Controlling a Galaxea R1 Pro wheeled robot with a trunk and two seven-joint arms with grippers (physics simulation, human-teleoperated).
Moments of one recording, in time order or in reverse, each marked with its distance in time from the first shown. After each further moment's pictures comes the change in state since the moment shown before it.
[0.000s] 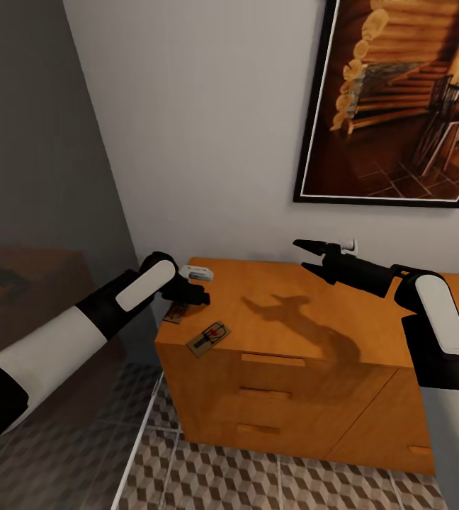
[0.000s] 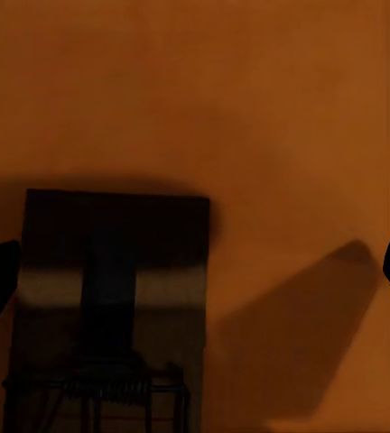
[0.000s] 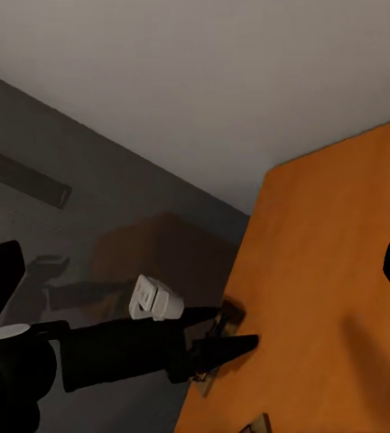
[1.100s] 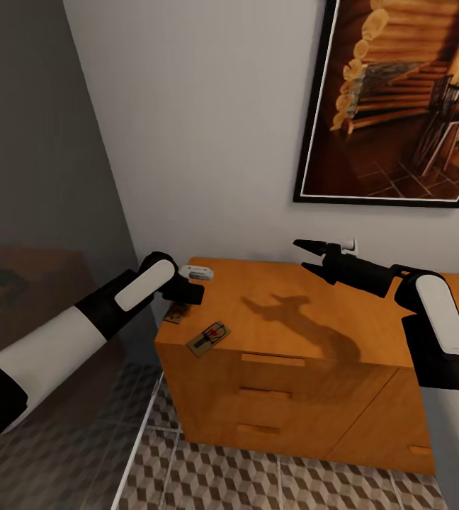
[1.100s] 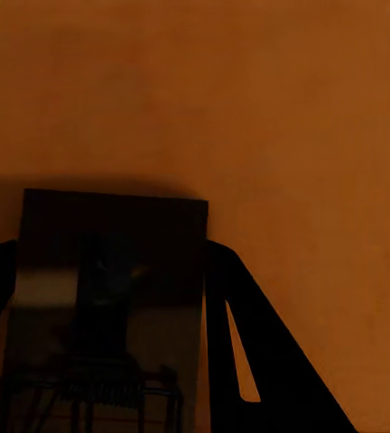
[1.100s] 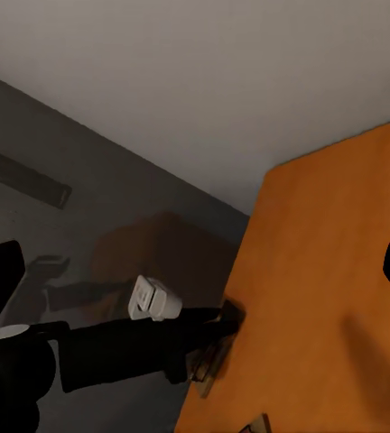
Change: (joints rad) left arm 0.000 0.003 0.000 -0.004 0.017 -0.010 0.000; right arm 0.000 -0.001 -0.001 0.000 0.000 0.000 0.000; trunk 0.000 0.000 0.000
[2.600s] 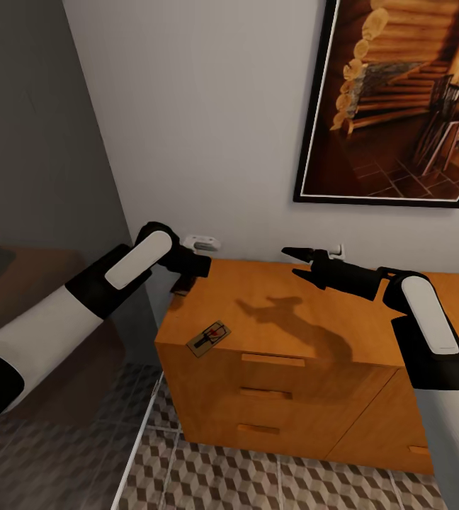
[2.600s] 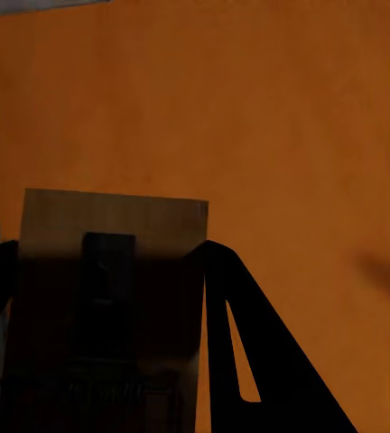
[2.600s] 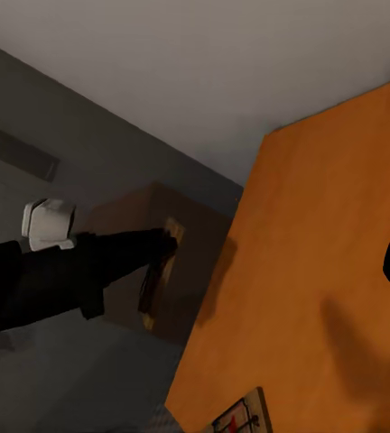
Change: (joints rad) left arm -0.090 -0.002 0.046 -0.120 0.006 0.018 0.014; right arm 0.000 0.005 0.069 0.009 0.005 -0.001 -0.008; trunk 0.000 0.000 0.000
